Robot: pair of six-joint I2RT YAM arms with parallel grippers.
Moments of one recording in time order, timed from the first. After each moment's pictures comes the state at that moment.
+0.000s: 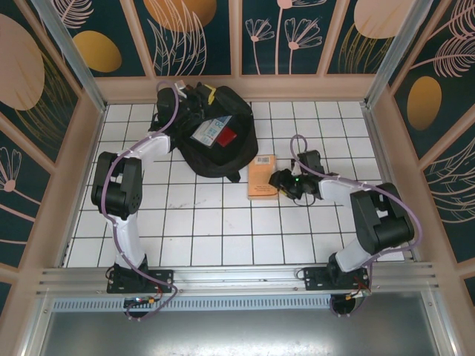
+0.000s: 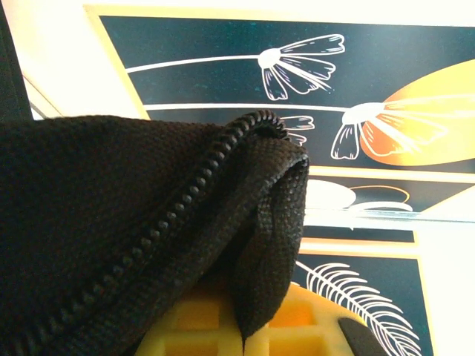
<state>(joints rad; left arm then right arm) -0.26 1.98 1.42 0.55 0.47 -1.62 0.33 1.58 0.69 -0.03 -0.51 0.81</state>
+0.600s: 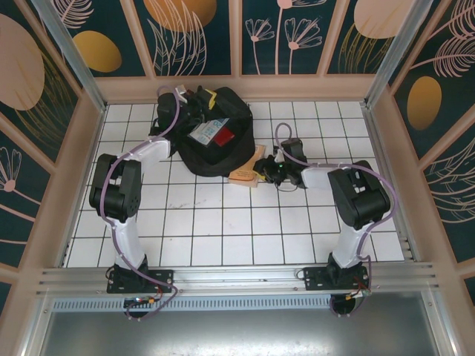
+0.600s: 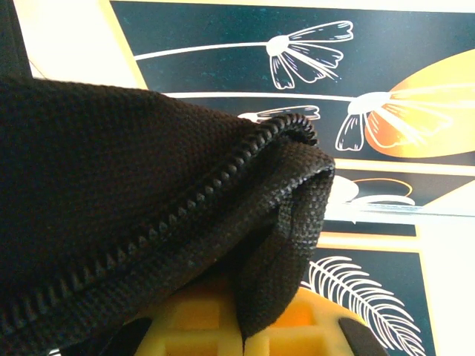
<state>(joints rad) -0.27 1.95 1.34 0.60 0.47 -1.62 0.40 1.82 0.88 0.22 -0.59 0.99</state>
